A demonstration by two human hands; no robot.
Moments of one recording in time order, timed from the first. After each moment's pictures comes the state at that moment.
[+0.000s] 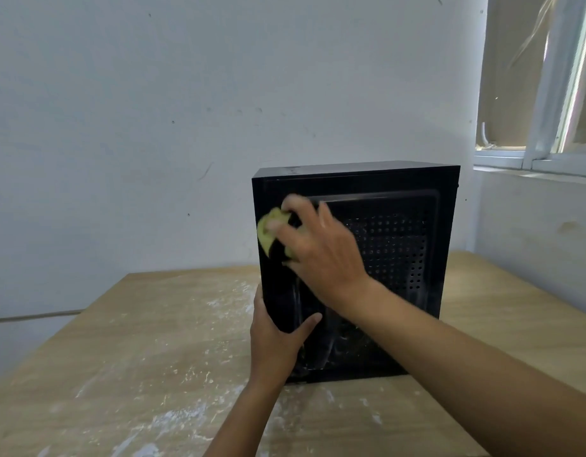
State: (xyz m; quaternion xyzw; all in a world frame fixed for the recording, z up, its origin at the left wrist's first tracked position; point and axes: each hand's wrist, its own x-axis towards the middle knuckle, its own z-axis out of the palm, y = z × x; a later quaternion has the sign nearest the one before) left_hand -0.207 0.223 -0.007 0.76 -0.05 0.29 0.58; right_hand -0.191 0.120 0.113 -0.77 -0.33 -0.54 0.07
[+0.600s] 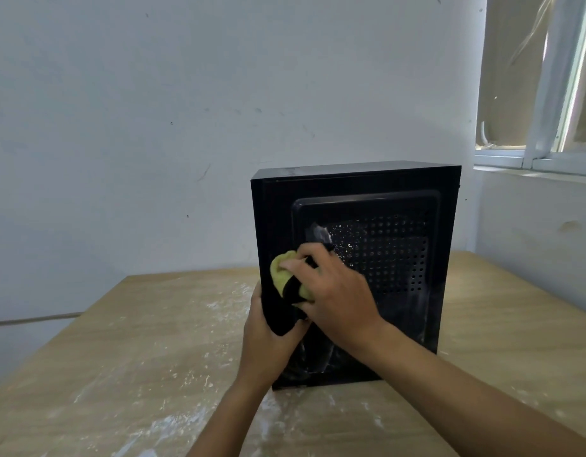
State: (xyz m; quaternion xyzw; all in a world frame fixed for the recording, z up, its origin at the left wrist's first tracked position) left_hand -0.210 0.236 0.003 0.73 -0.15 0.28 0.60; right_hand -0.203 0.107 0.068 -0.80 -0.33 -0.48 0.14
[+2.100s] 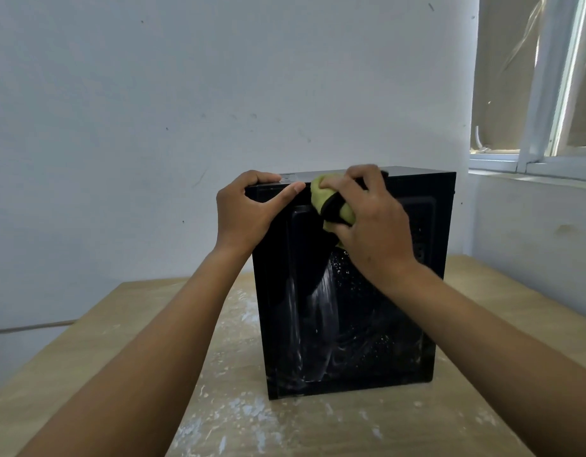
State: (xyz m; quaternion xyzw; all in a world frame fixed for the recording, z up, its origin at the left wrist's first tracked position) left_hand -0.154 0.247 0.166 0.71 -0.18 0.45 0.51; right_hand -0.192 0.070 0.151 -0.77 -0.23 -0.56 0.22
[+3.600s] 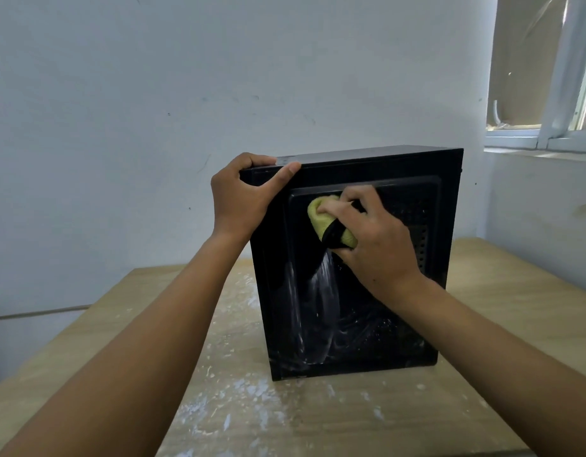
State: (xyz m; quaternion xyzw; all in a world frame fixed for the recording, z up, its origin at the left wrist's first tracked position) left_hand -0.154 0.247 0.165 0.72 -0.17 0.46 0.49; right_hand -0.187 0.057 0.108 -0.76 -0.30 -0.55 0.19
